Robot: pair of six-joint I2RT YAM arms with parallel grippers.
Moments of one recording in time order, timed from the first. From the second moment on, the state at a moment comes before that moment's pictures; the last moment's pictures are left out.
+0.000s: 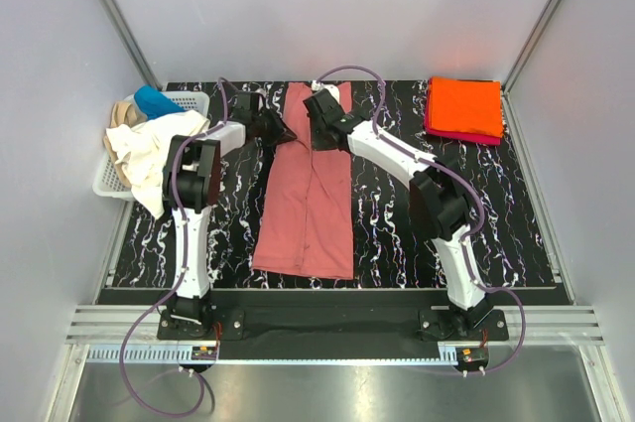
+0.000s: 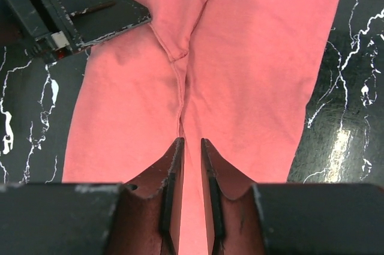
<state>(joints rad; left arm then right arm) -0.17 2.33 1.68 -0.11 0.44 -0.73 0.68 2.19 1.92 -0.55 0.24 0.46</state>
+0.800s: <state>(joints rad) -0.23 1.51 1.06 -0.44 0.29 -0.54 0.66 1.52 0.96 -0.54 -0.08 0.80</state>
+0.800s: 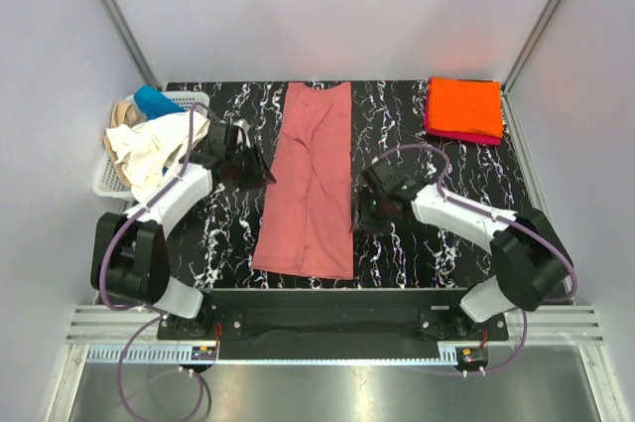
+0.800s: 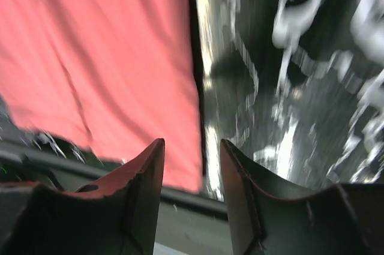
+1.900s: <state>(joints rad) -0.32 1.15 0.73 -0.55 0.16 -0.54 0.89 1.34 0.54 -0.26 -0.14 1.18</state>
